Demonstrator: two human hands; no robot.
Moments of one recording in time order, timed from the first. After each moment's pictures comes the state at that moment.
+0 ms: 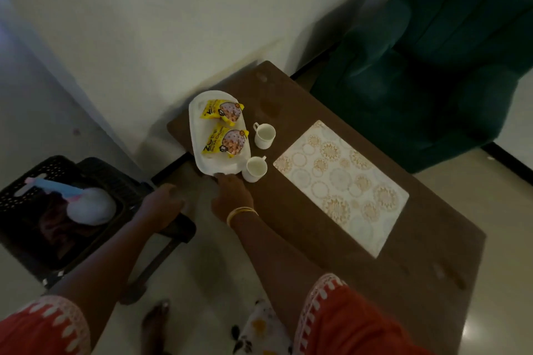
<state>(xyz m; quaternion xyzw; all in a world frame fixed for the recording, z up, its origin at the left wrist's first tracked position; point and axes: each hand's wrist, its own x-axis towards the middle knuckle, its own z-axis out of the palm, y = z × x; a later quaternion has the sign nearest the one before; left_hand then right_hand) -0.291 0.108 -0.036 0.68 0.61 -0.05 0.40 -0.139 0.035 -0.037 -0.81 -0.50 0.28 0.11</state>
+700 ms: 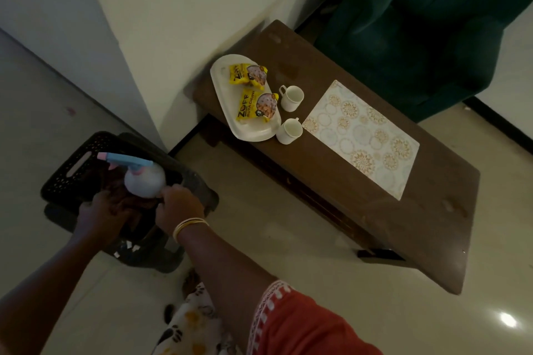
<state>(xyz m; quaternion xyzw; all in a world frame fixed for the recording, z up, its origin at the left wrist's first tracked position) -0.534 0.168 -0.061 0.65 0.65 -0.07 0.39 -0.400 0.094 -0.063 -0.78 -0.46 0.38 0.17</state>
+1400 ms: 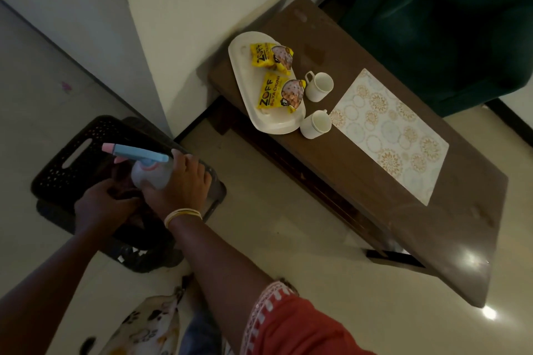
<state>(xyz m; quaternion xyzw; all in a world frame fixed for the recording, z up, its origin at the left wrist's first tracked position) -0.532 0.204 -0.118 0.63 0.68 0.02 0.38 -0.419 0.153 -0.112 -0.86 -0.37 0.26 0.24</state>
